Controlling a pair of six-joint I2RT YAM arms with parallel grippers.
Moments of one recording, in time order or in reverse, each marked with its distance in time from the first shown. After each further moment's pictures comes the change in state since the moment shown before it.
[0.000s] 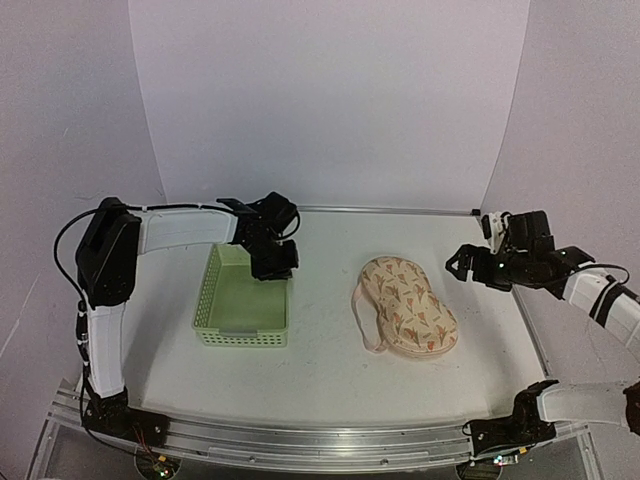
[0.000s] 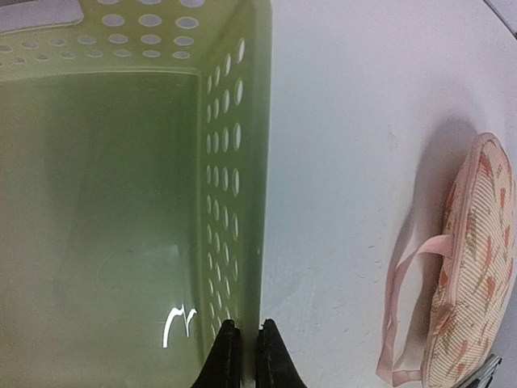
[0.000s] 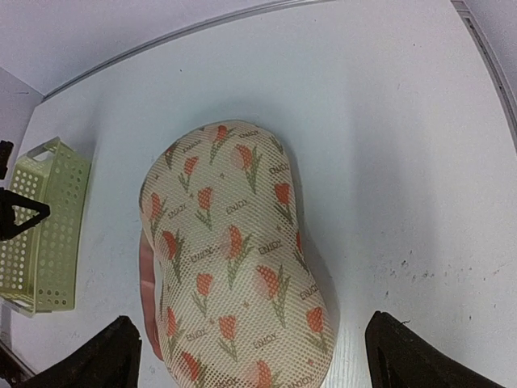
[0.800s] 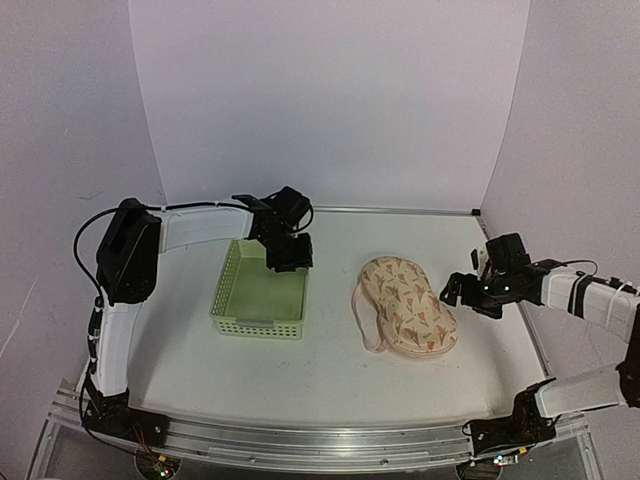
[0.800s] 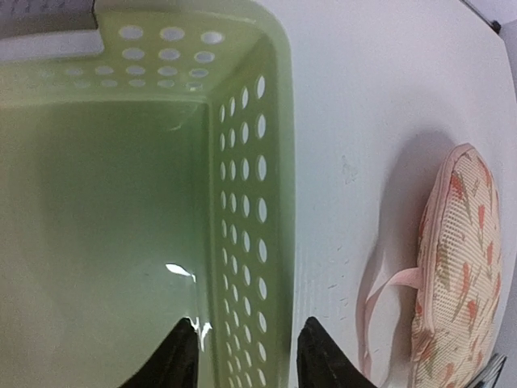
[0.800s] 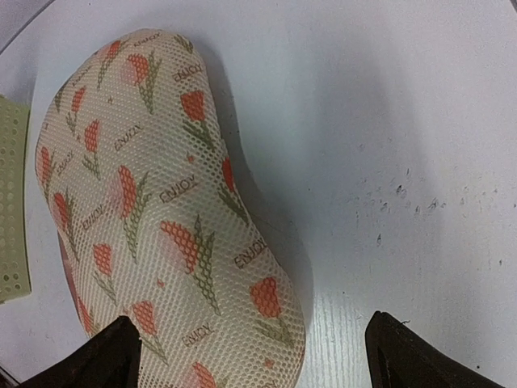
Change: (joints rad) left arm -0.017 0.145 0.202 0.015 0.005 0.070; right arm 0.000 0.155 -0.126 0.048 0.042 0.077
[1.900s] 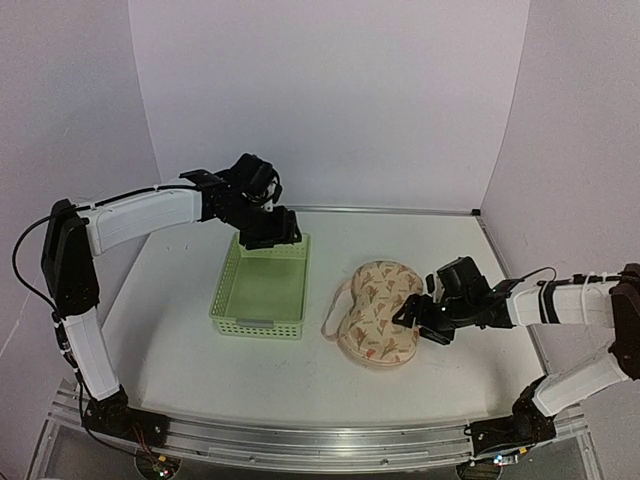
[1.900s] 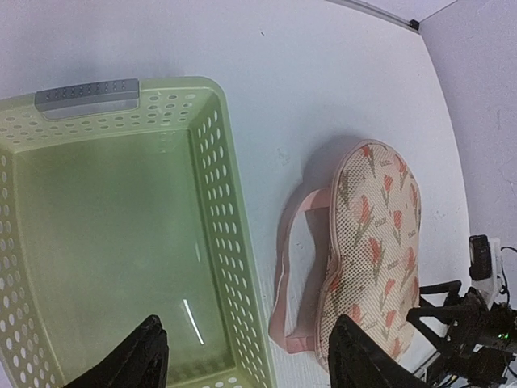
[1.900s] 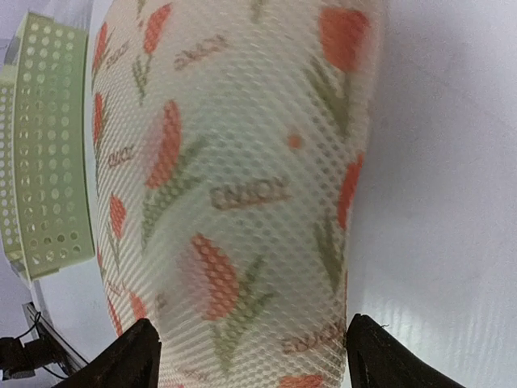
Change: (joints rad) left arm 0.033 -0.335 -0.158 -0.025 0.055 0.149; right arm 0.314 0.159 -0.091 0.291 -0.088 0.390
